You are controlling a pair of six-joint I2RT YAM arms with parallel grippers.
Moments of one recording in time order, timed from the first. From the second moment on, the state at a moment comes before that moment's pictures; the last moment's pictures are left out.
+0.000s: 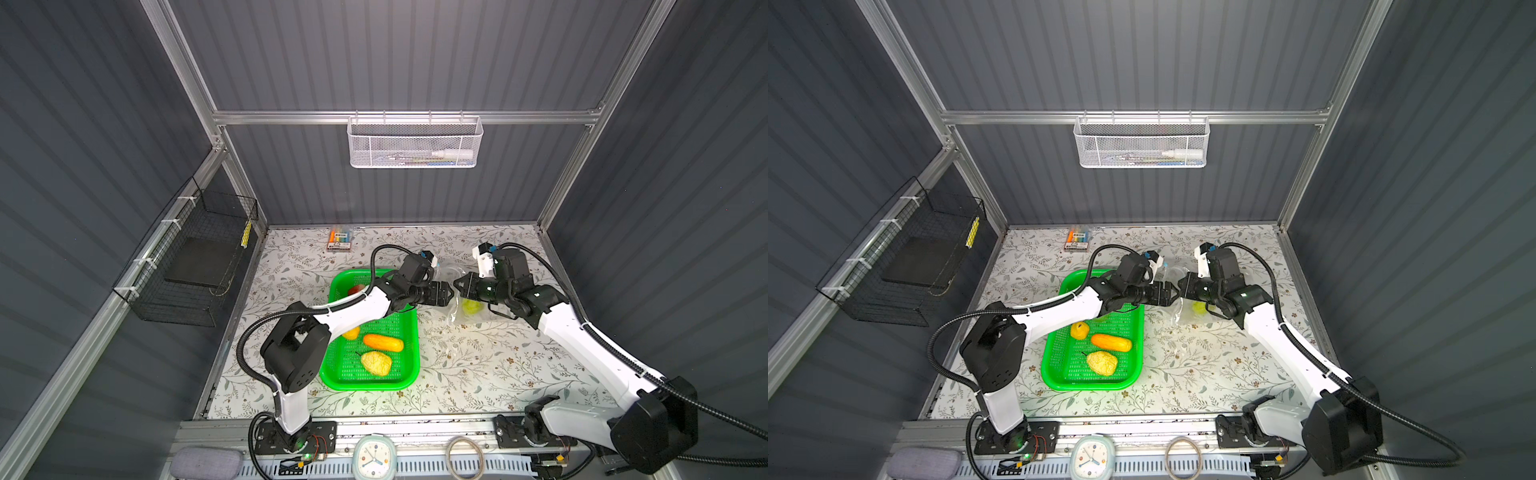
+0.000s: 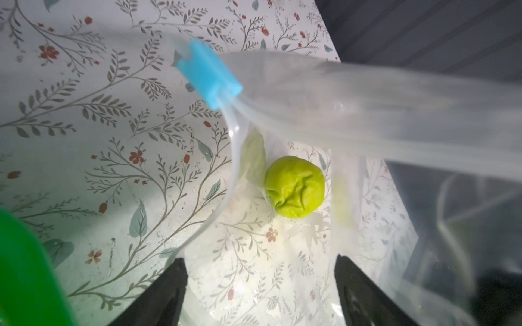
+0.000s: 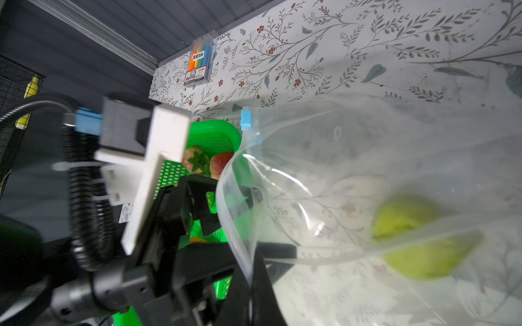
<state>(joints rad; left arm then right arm) -0.82 1.80 1.34 -0.19 0.22 -0.56 0.40 1.23 0.99 -0.43 -0.27 0.55</state>
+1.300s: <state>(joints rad) -0.77 1.29 0.85 -0.61 -0.01 -0.65 0.40 1.22 1.00 -0.45 -0.21 0.54</state>
